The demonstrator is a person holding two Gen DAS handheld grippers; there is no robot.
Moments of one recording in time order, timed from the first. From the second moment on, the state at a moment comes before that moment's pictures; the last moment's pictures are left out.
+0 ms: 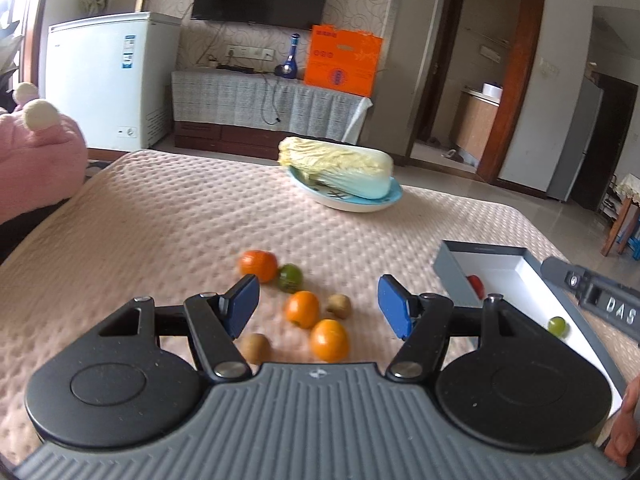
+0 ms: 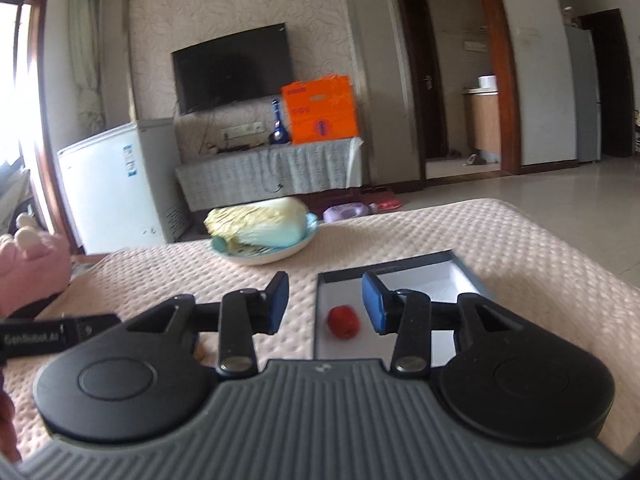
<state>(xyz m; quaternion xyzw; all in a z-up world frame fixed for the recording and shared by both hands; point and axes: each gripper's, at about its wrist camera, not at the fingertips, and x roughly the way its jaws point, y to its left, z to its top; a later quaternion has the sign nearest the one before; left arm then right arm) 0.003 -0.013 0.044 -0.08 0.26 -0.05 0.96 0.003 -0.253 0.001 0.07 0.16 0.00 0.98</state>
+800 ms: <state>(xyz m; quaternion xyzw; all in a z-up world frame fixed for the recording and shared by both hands) -0.010 0.077 0.037 -0.11 0.27 0.00 0.96 0.047 -0.119 -0.056 -0.03 0.30 0.14 0.94</state>
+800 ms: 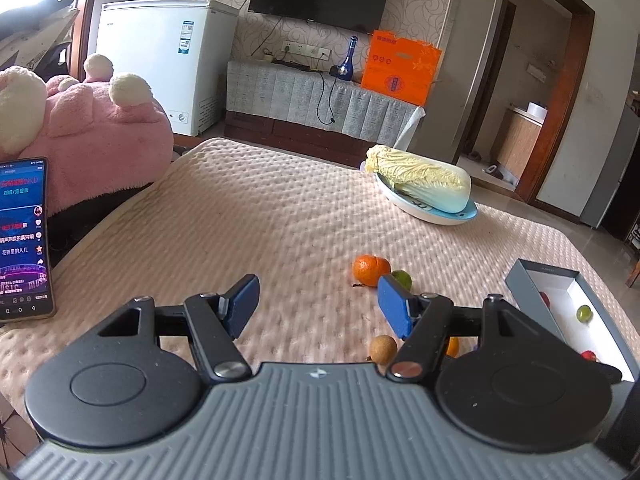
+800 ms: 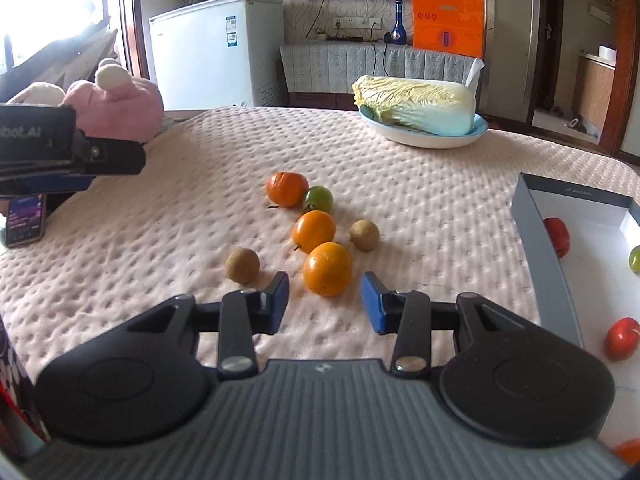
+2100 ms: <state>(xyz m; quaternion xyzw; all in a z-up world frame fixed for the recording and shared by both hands) 0.042 -0.006 -0.035 -0.03 0.35 -0.03 0.94 0.026 -0.149 -0.049 -0.05 0.35 0.17 0.92</state>
